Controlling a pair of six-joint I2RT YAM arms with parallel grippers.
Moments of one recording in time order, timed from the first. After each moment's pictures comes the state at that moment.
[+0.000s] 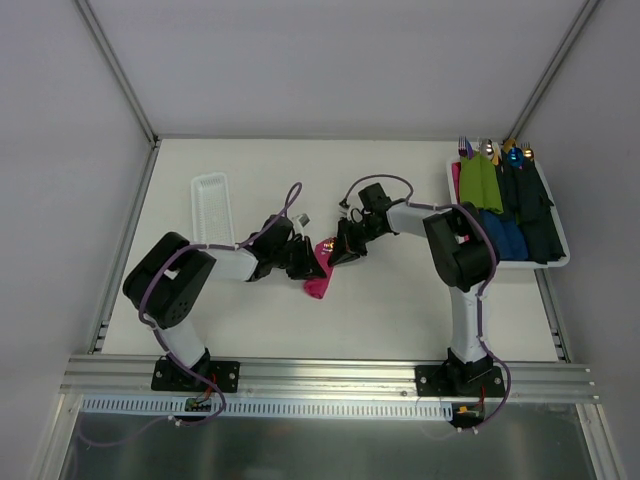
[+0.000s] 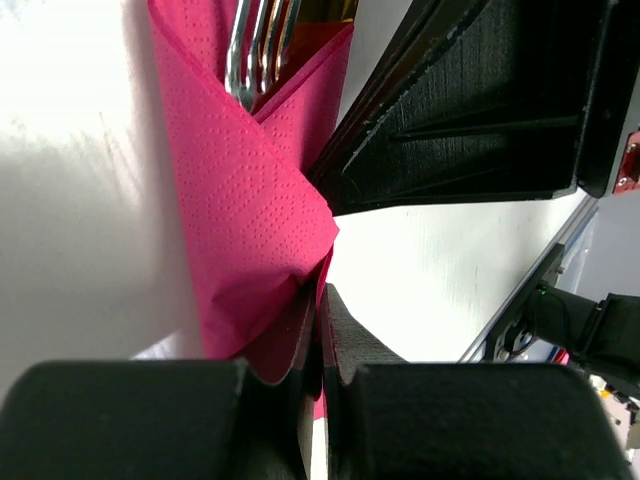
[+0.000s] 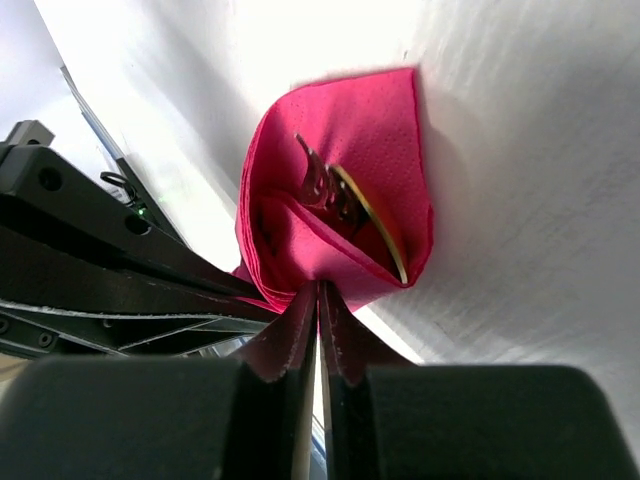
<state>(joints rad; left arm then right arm) -0.59 1.74 0.72 0.25 0.47 -0.76 0.48 2.11 1.30 -0.38 -0.81 0.46</state>
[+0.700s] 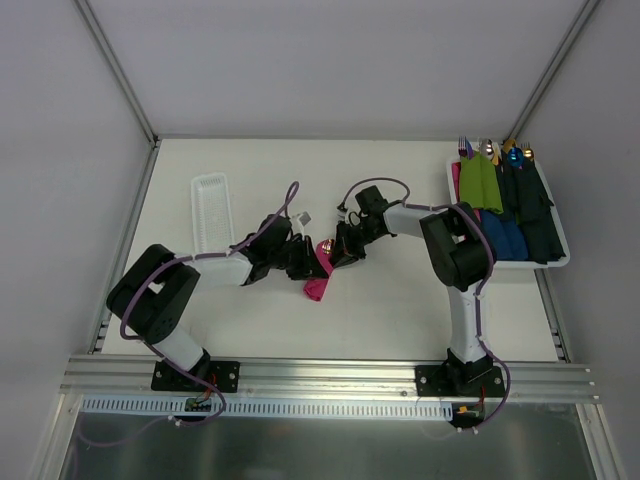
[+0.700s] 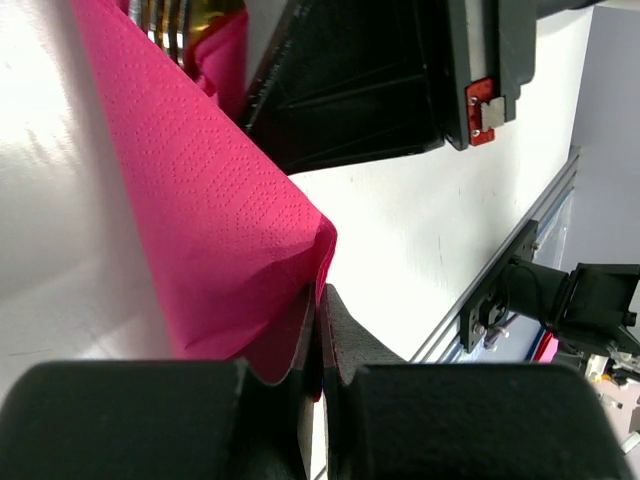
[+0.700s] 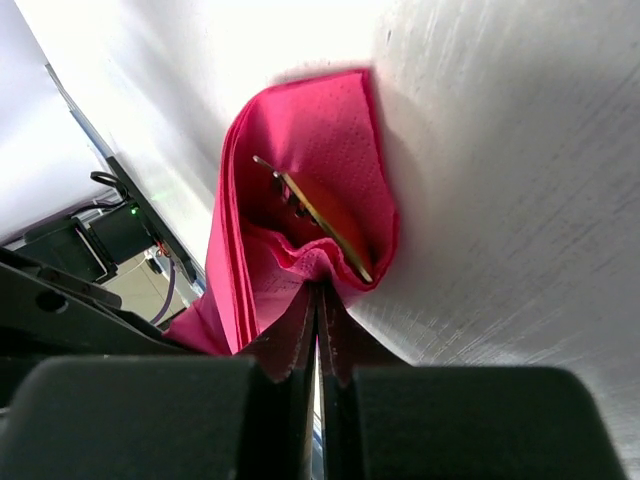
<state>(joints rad) -0.61 1.60 0.69 0.20 0.47 -0.78 0.50 2.12 1.30 -0.40 -0.79 0.47</state>
